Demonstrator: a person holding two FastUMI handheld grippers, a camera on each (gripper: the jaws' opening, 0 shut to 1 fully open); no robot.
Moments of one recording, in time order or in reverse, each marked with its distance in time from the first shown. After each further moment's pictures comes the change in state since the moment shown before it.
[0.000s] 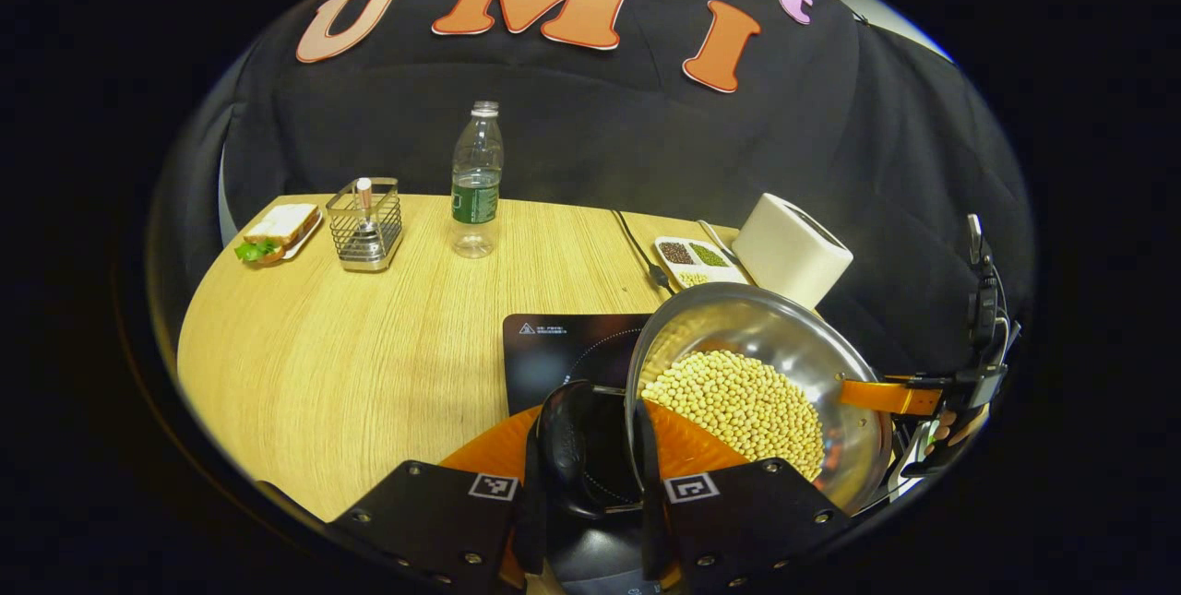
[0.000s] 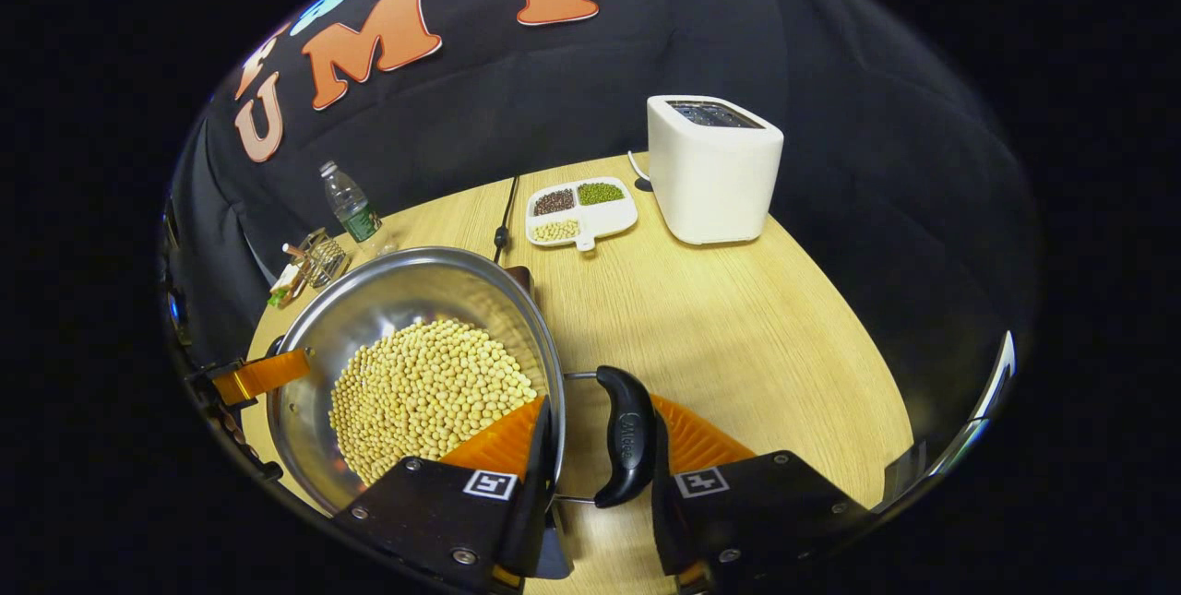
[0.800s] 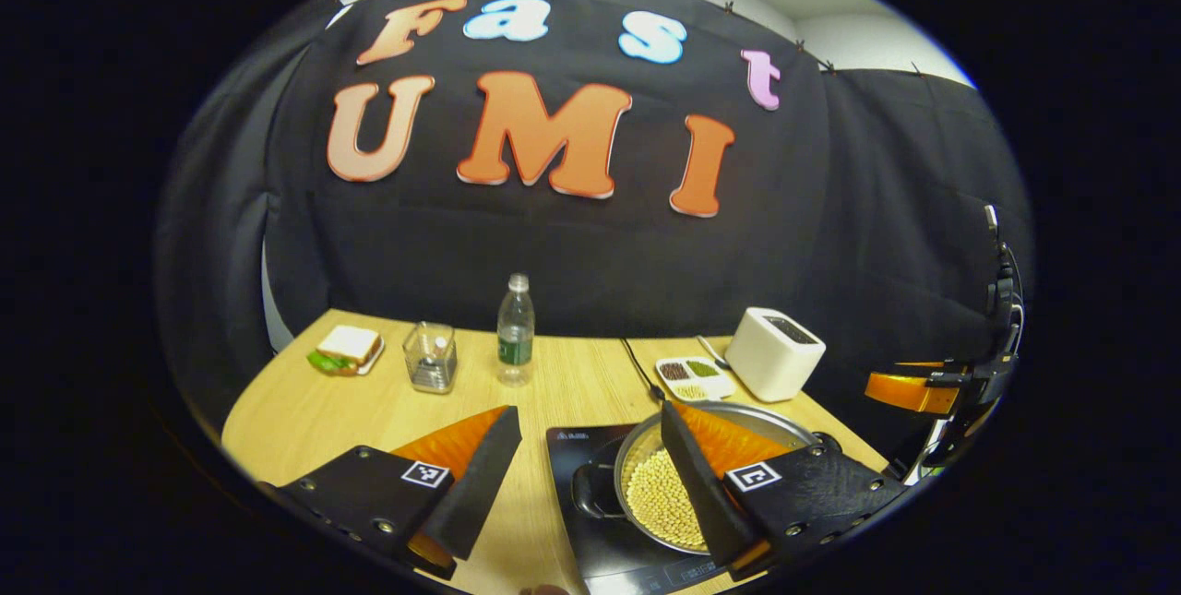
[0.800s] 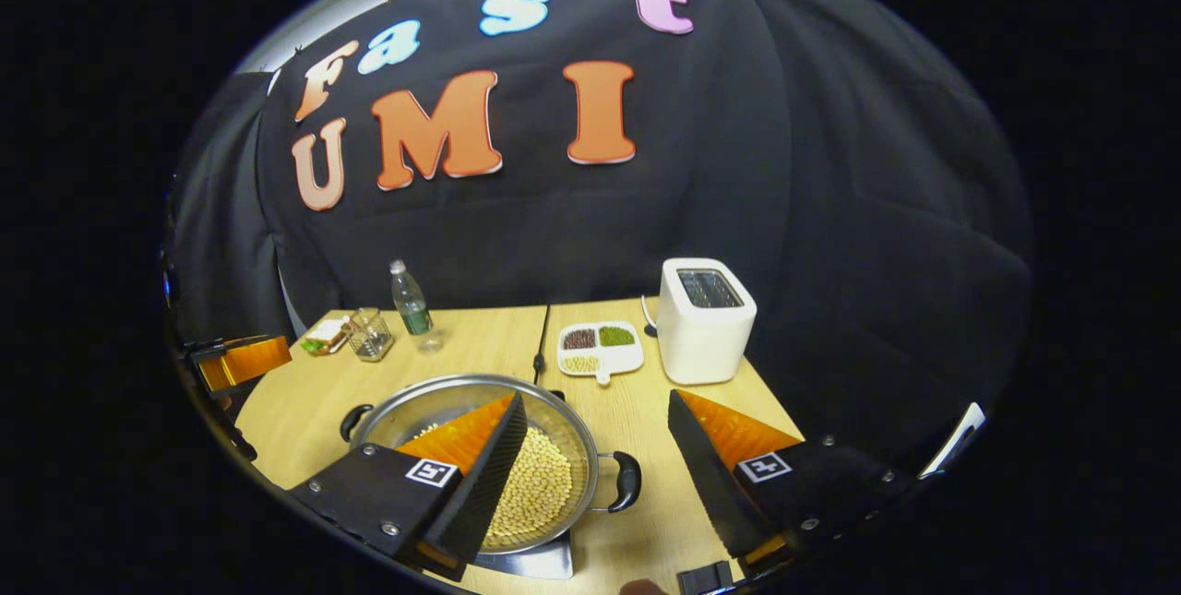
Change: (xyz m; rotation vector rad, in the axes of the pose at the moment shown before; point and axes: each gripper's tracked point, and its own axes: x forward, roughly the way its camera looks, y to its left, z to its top) left arm -0.161 -0.007 0.137 0.108 -0.461 0.084; right arm -0.150 0.022 0.108 -0.089 -0.448 0.029
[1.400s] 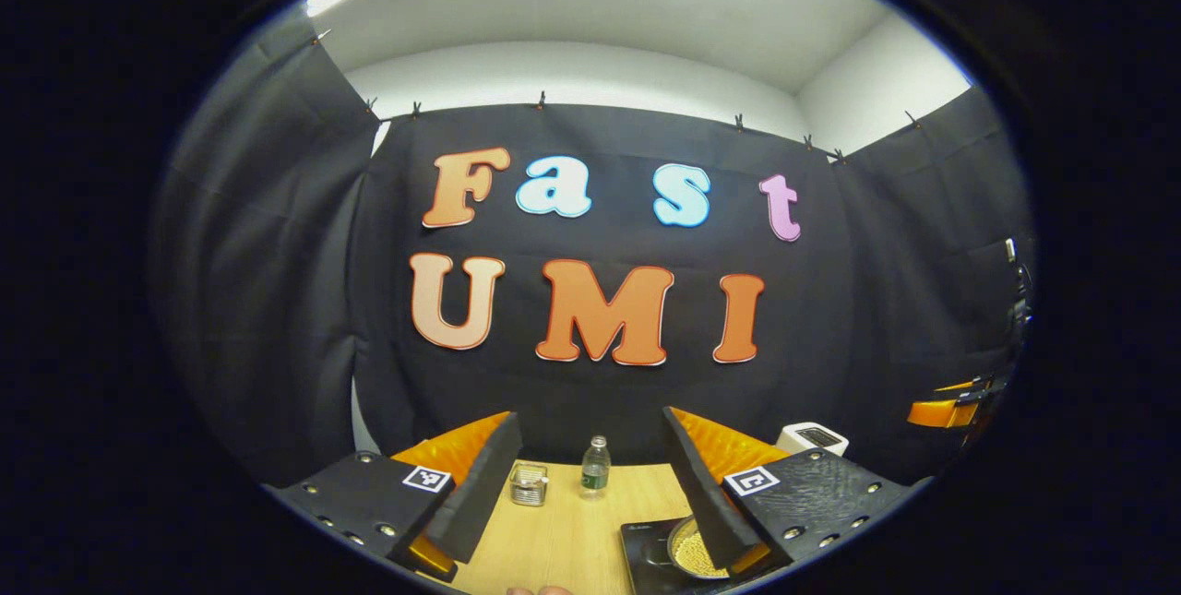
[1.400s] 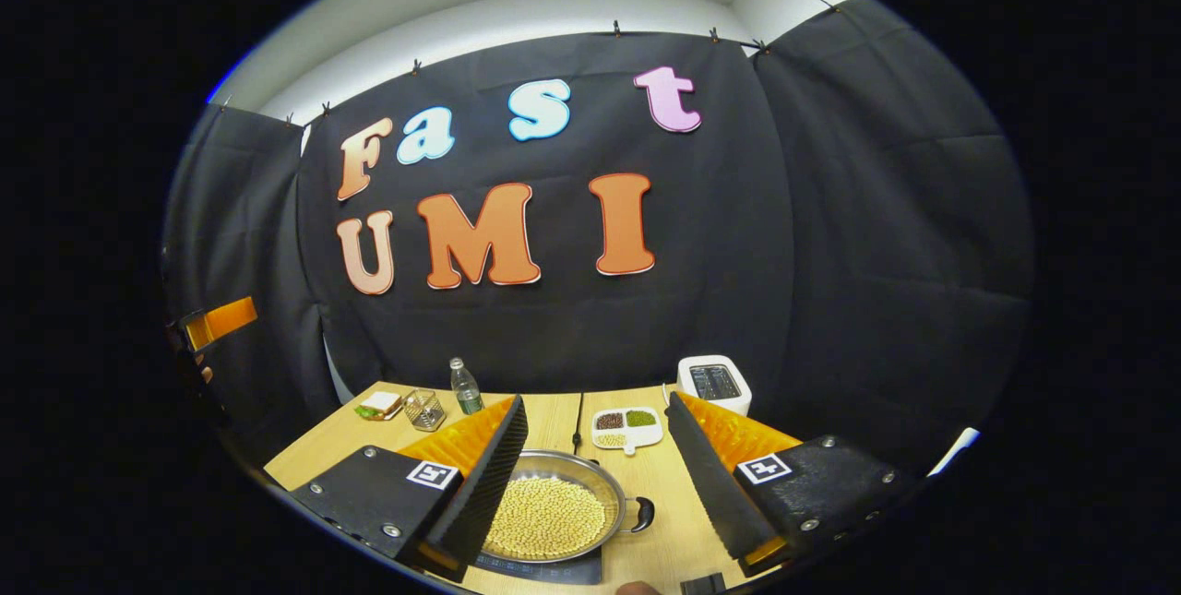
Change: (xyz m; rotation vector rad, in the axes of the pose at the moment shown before) left arm -0.141 0.041 0.164 0.062 -0.380 0.169; right arm -0.083 0.007 0.089 0.027 -0.228 0.064
